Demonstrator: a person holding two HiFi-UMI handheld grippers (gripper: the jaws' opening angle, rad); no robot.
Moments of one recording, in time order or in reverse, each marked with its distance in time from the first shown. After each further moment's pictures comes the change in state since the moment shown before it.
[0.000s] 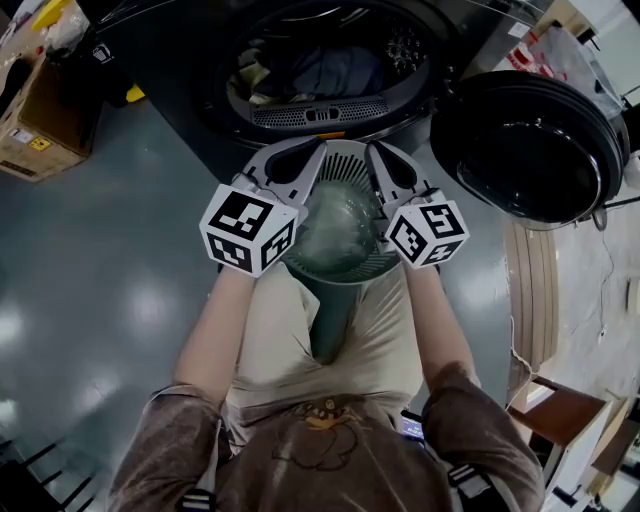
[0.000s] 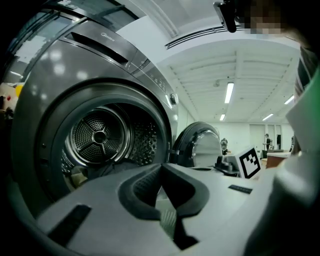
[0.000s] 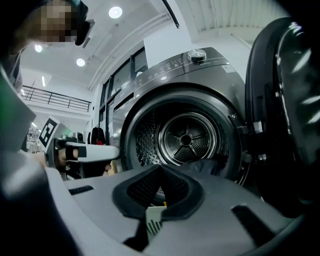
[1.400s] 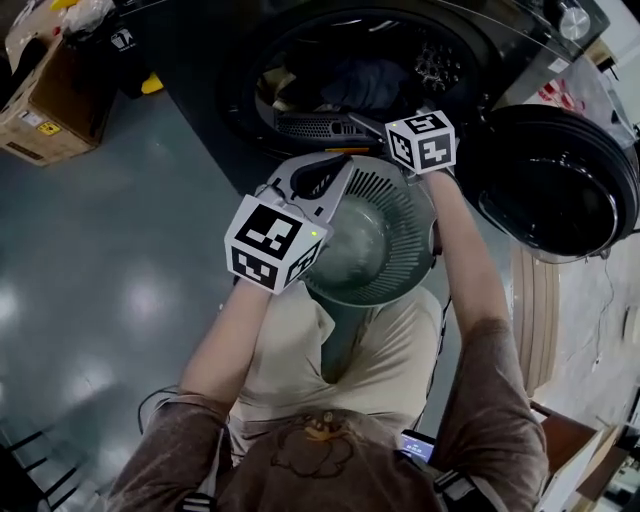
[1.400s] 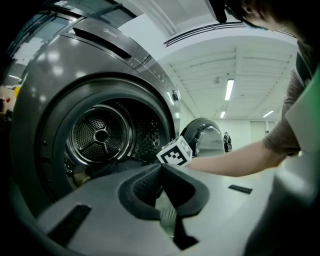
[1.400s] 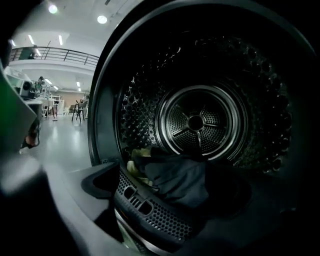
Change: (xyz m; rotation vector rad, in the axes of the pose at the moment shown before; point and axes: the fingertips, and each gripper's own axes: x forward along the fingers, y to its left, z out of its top) left arm 0.004 0.013 -0.012 0.026 0.018 0.005; right arm 0.167 -0.073 -0.030 -0.362 0.339 0.072
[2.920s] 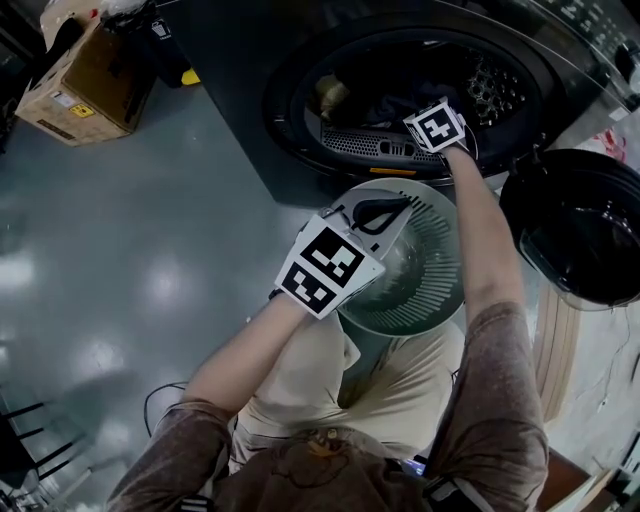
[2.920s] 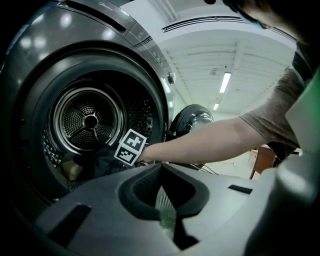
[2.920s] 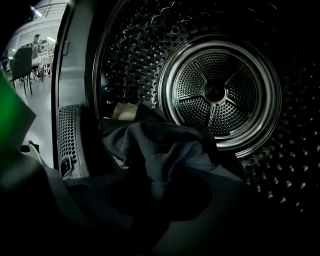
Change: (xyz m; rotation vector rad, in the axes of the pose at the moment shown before) left arm 0.024 -0.014 -0.037 0.001 0.154 -0.108; right arm 0.117 -0.042 -0.067 -0.262 0.409 -0.006
